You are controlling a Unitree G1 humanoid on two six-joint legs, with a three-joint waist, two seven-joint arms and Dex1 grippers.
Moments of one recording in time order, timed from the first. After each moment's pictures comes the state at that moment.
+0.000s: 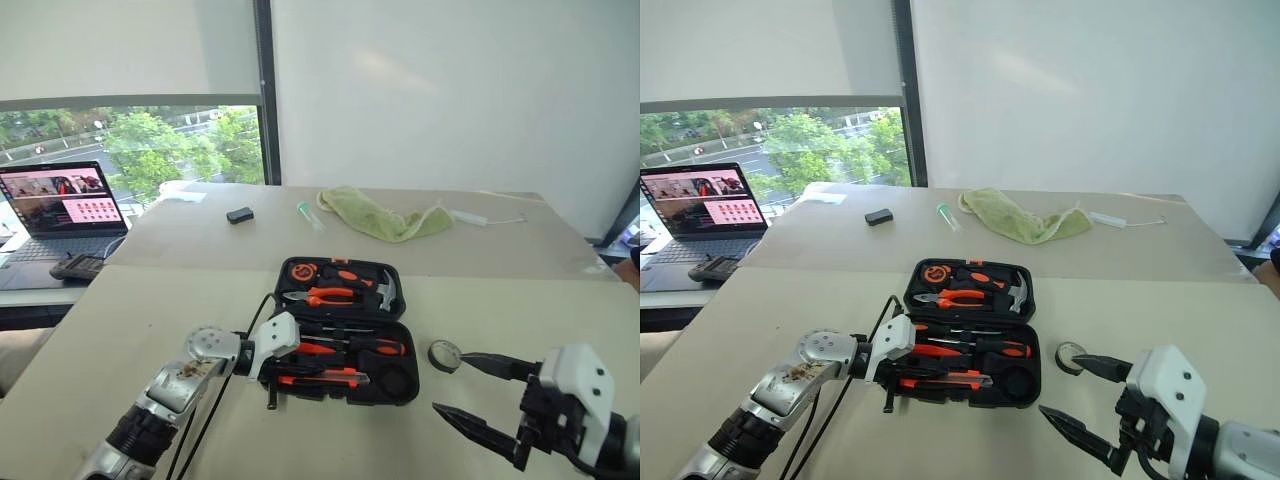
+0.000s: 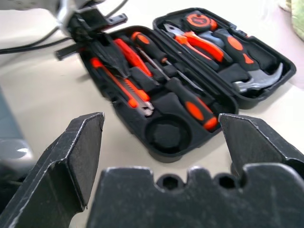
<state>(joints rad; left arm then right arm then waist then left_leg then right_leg) -0.36 0.57 -0.35 -0.06 -0.22 0.32 -1.12 0.49 -0.90 -0.56 -0.93 0.83 0.64 0.67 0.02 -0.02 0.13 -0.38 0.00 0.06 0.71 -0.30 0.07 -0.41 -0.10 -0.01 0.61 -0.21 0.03</state>
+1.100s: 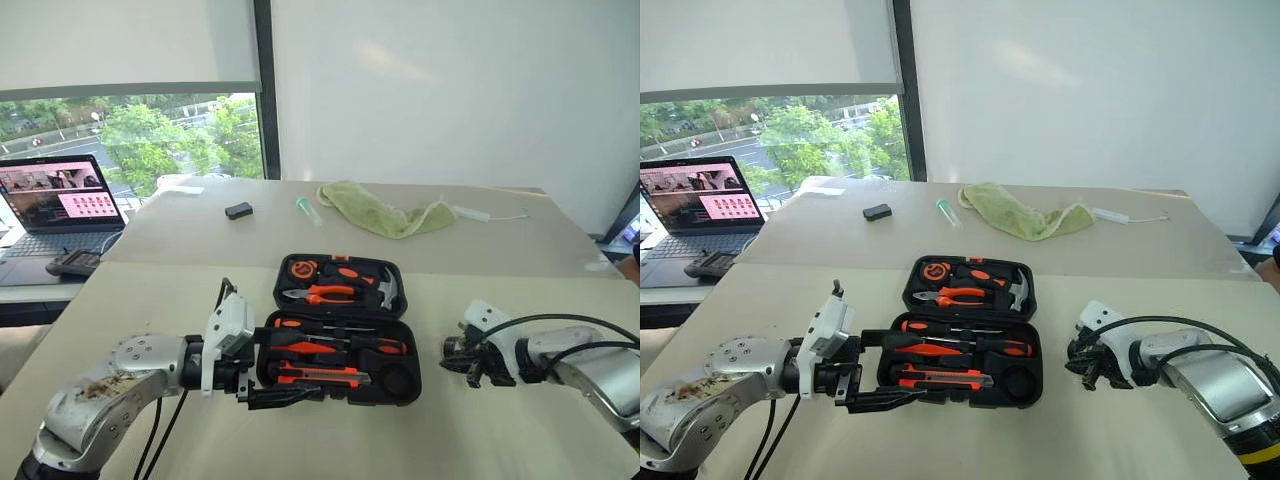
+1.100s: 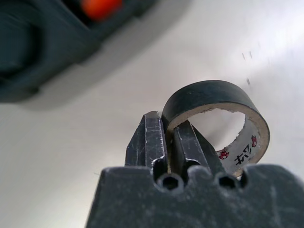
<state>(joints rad) -0.14 0.76 0.04 -0.62 -0.73 0.68 -0.99 -0.24 -1.09 0.10 -0.35 0.49 0.89 0.85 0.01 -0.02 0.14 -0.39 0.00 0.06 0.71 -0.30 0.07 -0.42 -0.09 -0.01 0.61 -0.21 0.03</state>
